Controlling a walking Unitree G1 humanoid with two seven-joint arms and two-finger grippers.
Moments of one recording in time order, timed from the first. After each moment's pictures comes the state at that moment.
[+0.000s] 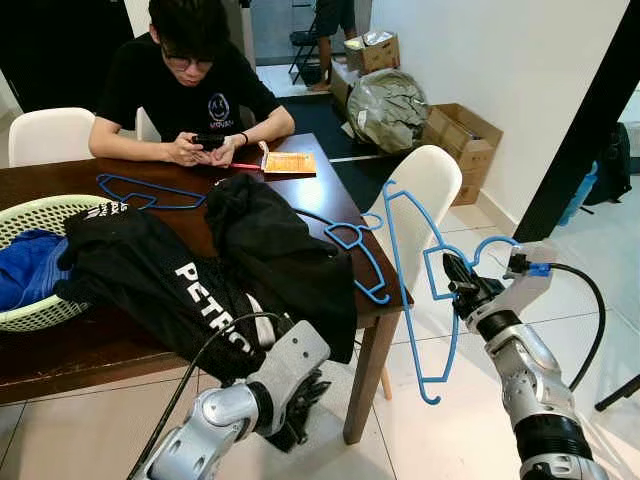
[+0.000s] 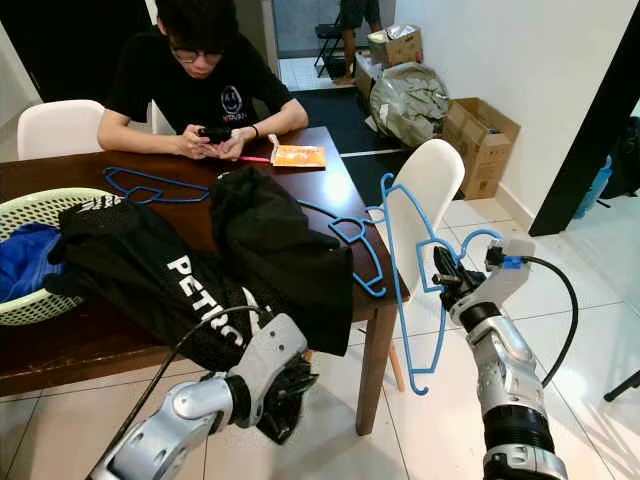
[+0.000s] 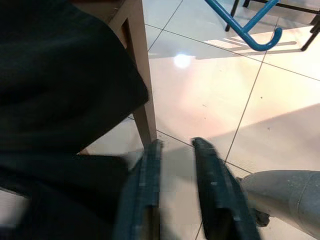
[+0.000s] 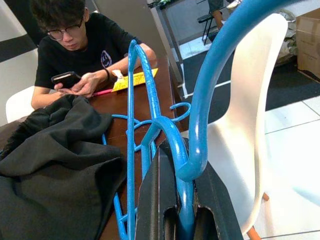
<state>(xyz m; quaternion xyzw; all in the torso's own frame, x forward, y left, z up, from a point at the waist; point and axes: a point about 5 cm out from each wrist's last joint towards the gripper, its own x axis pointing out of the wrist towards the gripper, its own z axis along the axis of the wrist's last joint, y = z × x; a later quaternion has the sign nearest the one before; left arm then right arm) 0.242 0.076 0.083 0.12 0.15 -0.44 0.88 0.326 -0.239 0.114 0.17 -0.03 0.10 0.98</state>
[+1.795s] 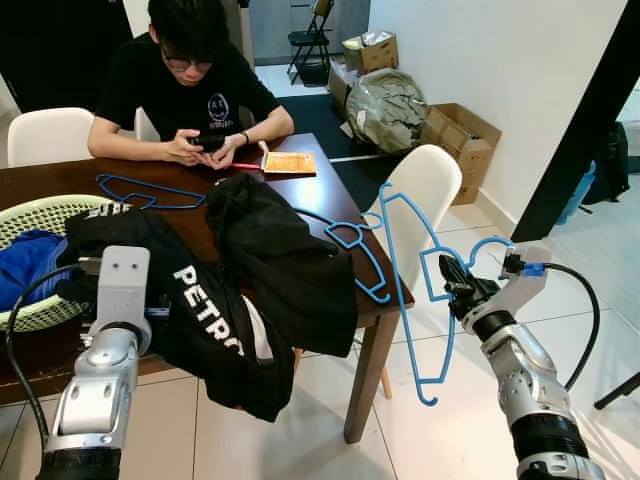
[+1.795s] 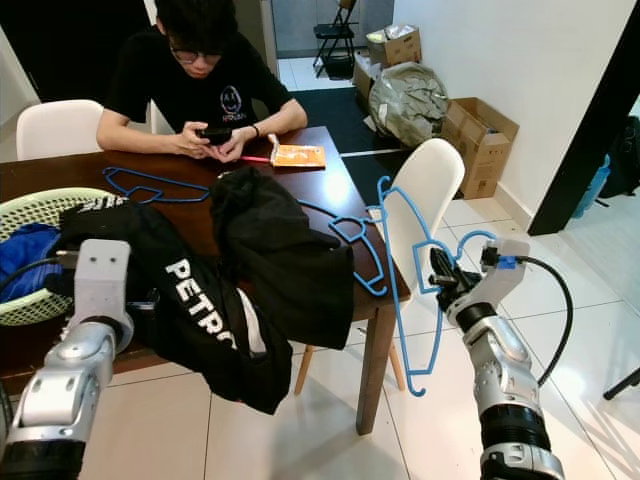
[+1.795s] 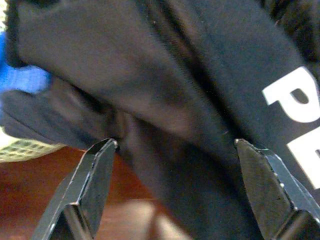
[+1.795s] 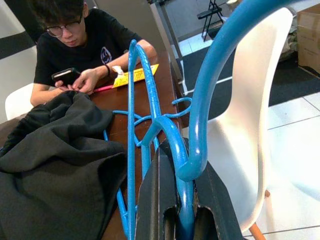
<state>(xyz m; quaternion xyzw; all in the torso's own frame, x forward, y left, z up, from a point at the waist) 0.291 0.242 0.121 0.04 0.13 0.16 0.98 0.327 -0.235 0.112 0.17 -0.02 0.10 0.98</state>
